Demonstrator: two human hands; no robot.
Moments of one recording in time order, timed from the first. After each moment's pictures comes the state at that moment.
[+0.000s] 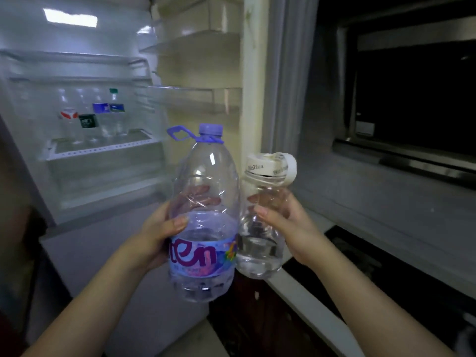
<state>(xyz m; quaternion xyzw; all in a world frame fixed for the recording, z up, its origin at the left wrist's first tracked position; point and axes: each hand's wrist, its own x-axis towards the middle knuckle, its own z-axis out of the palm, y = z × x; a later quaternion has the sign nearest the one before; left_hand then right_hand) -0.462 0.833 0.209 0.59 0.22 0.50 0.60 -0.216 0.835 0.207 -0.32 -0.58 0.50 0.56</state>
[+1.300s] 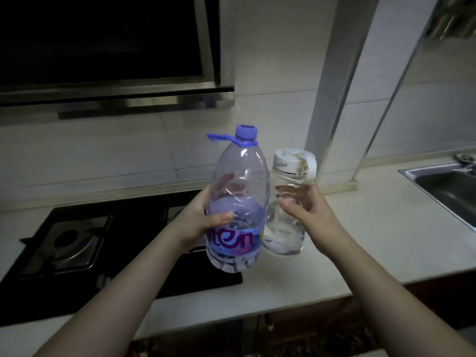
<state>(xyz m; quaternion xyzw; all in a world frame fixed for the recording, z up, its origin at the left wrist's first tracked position) 0.198 0.640 0.096 0.67 0.00 0.04 0.74 0.293 0.413 0.097 -0.66 -0.24 0.12 0.70</state>
